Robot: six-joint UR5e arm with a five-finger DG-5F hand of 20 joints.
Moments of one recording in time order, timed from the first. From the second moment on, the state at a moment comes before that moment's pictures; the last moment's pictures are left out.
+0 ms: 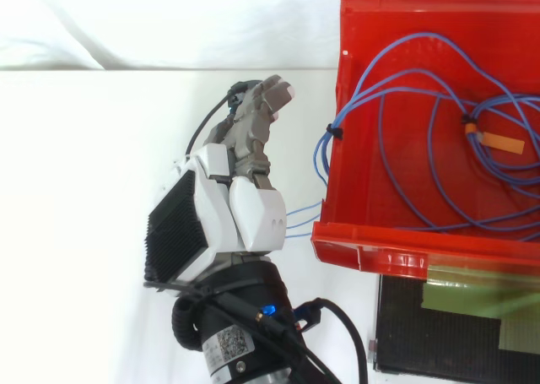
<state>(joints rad) -0.26 -2.26 -1.09 -3.03 -2.19 -2.33</state>
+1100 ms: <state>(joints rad) -0.26 -2.26 -1.08 -3.04 -2.21 -2.44</state>
